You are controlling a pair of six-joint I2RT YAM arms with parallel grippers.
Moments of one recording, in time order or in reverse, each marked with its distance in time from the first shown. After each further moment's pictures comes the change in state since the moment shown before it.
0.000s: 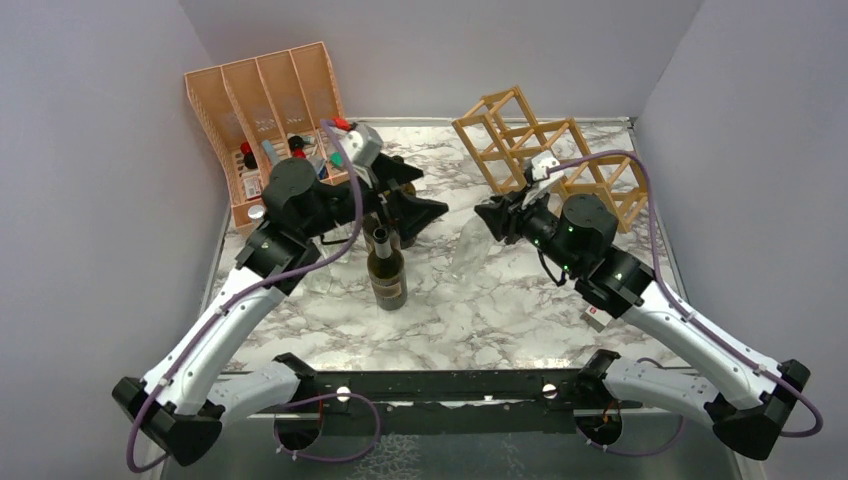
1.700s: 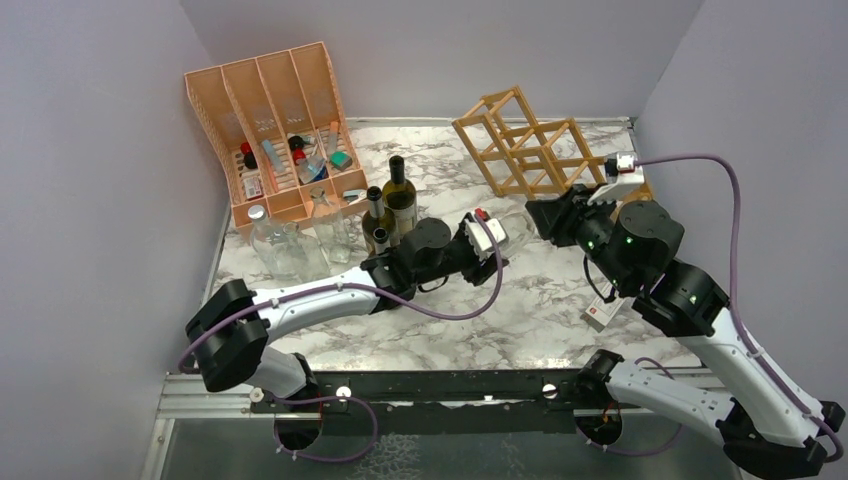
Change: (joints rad) left arm -0.503 0.407 -0.266 0.386 -0.501 0.443; right arm 0.000 -0.166 0.213 -0.450 0.328 0.364
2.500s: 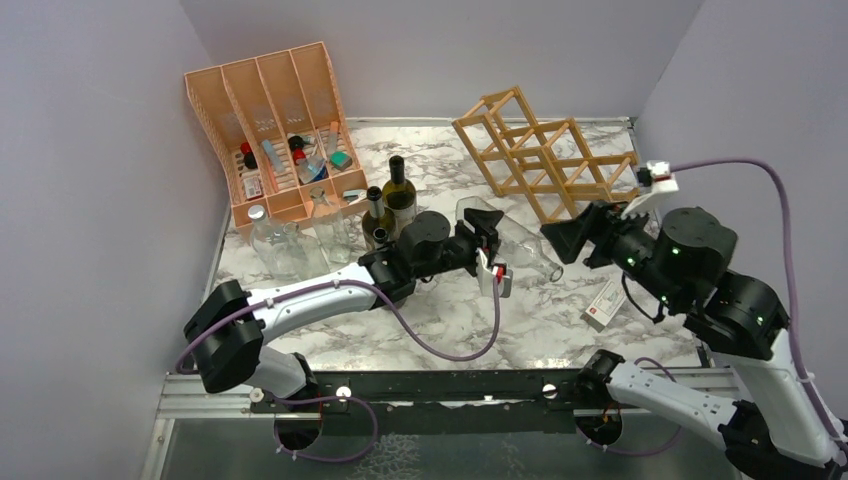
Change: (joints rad) left arm 0.005 0.007 0.043 -0.031 0.094 0.896; right arm 0.000 -0.051 0.213 -0.356 -0.078 0.044
